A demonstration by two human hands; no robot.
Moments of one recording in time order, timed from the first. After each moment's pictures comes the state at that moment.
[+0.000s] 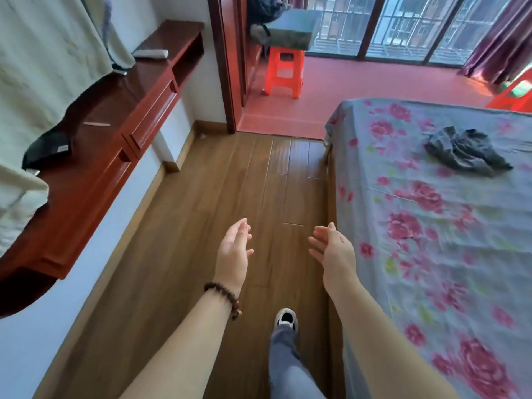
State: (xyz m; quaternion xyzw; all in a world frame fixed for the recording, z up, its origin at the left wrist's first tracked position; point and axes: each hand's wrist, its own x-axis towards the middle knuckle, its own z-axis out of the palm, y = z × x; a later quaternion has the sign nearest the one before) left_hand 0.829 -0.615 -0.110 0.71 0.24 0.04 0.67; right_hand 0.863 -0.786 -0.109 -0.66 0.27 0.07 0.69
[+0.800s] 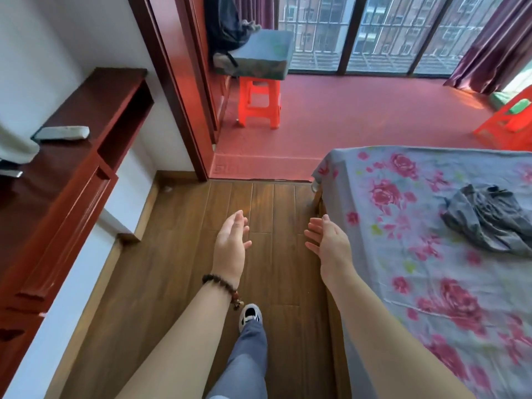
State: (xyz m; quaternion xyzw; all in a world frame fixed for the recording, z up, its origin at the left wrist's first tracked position) left_hand 1.339 -0.605 -0.104 0.71 0.21 0.02 0.67; right_hand 1.355 -0.778 -0.106 -0.66 0.26 0.04 0.71
